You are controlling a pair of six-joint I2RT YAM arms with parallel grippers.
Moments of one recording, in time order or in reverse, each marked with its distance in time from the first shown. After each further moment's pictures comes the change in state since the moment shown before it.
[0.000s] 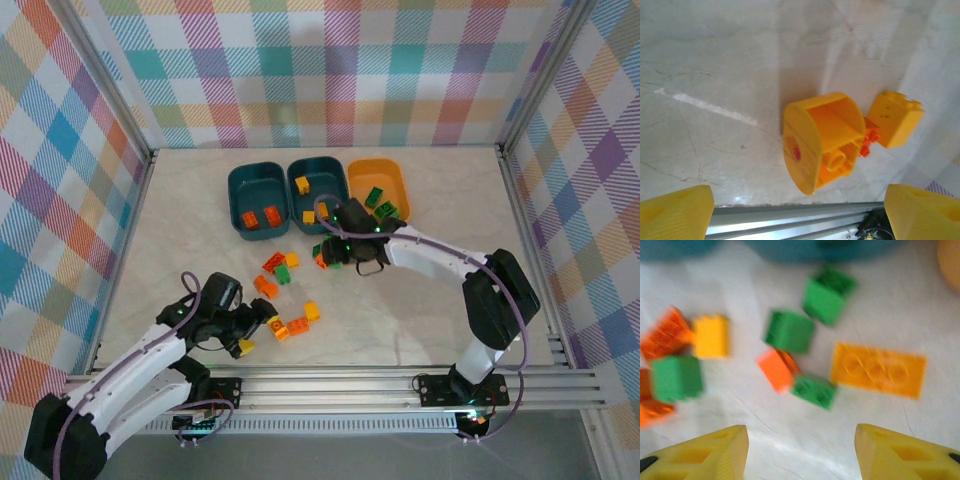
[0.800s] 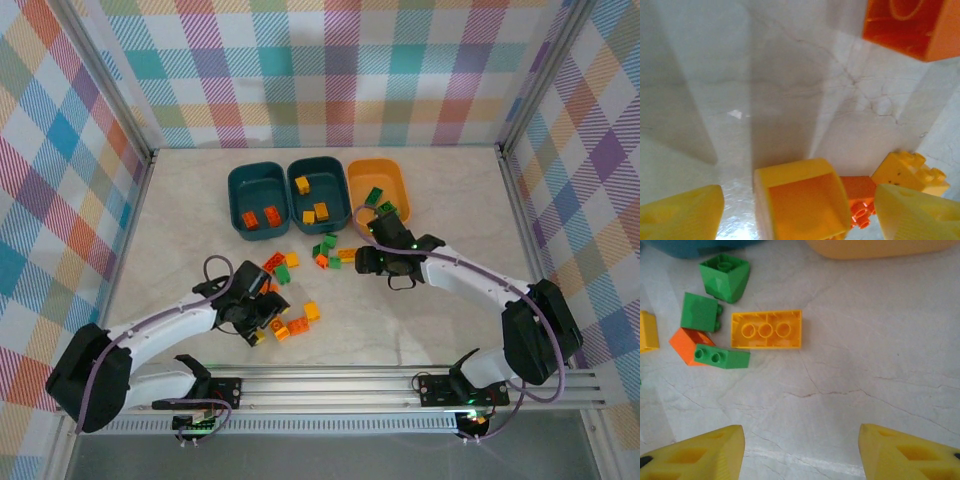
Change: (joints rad) left arm -0.103 0.369 0.123 0.140 -0.138 -0.123; right arm -0.095 -0.246 -0.226 0.009 0.057 0.022
